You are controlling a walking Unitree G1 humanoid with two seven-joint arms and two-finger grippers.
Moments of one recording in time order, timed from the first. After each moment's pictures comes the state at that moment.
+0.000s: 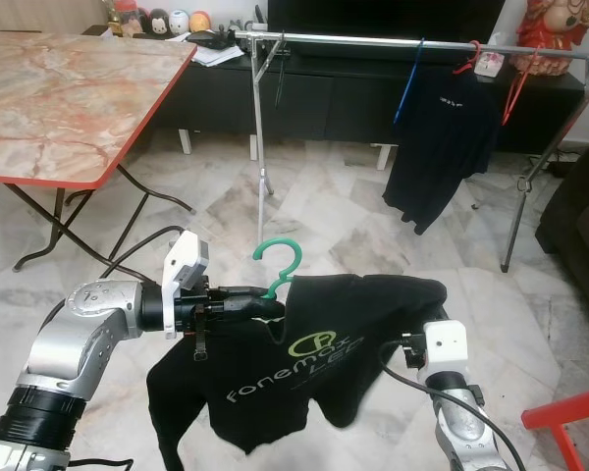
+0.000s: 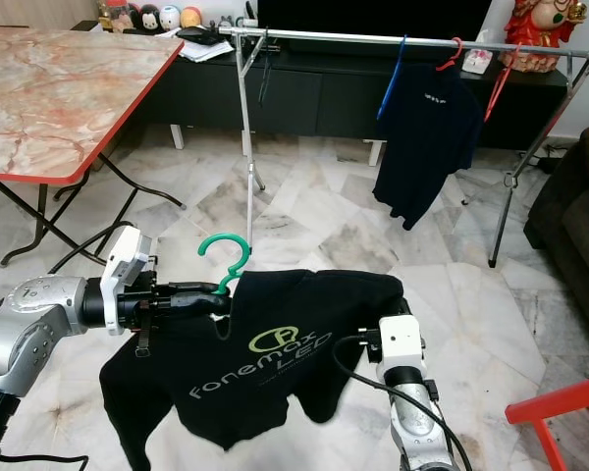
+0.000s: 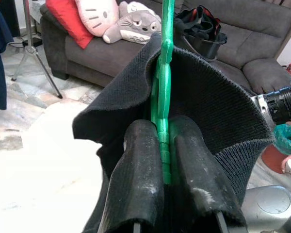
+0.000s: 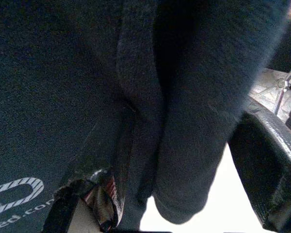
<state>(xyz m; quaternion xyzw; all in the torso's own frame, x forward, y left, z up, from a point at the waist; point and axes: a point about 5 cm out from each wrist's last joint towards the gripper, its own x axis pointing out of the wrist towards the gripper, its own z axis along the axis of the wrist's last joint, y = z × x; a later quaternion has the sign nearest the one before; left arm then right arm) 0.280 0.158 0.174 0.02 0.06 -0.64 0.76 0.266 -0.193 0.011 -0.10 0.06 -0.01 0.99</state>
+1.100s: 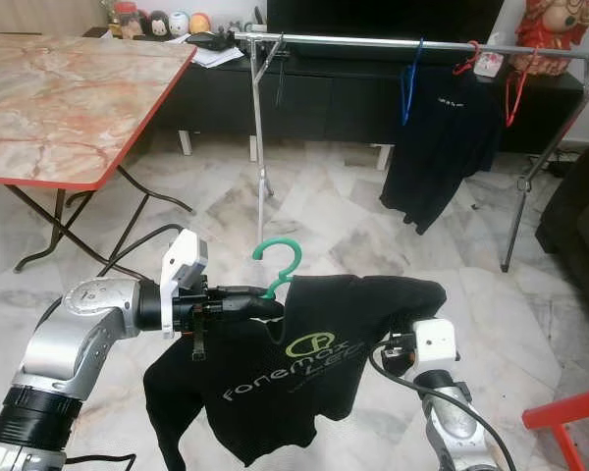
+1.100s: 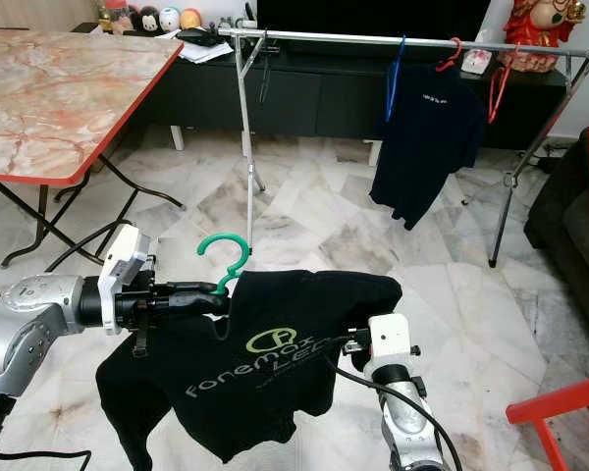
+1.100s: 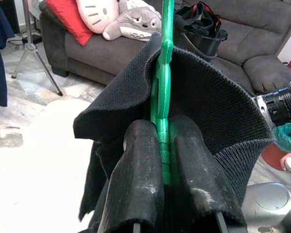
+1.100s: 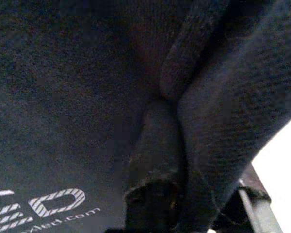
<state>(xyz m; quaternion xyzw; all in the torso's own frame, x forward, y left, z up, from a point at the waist) 0.277 0.161 0.175 0.03 0.07 -0.64 0.76 0.268 -0.178 0.010 -0.06 0.06 0.04 1.00</state>
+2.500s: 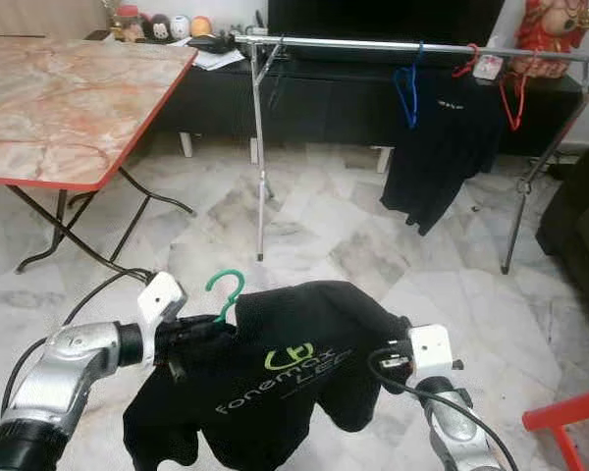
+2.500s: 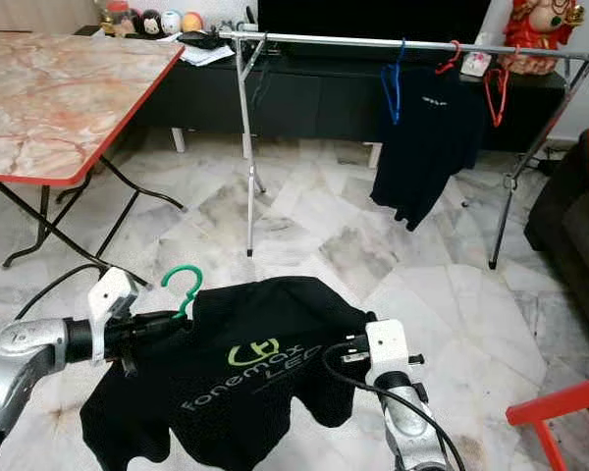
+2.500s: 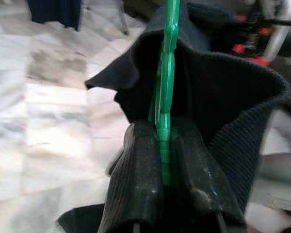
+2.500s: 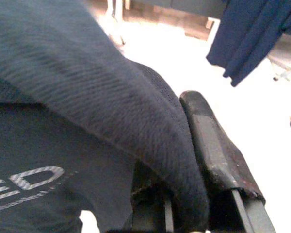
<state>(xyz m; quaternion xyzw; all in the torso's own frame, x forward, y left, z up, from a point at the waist) 0.269 0.211 0.106 0.06 0.17 -0.50 0.85 0.262 -0.187 -0.006 -0.09 0.13 0.02 0.99</state>
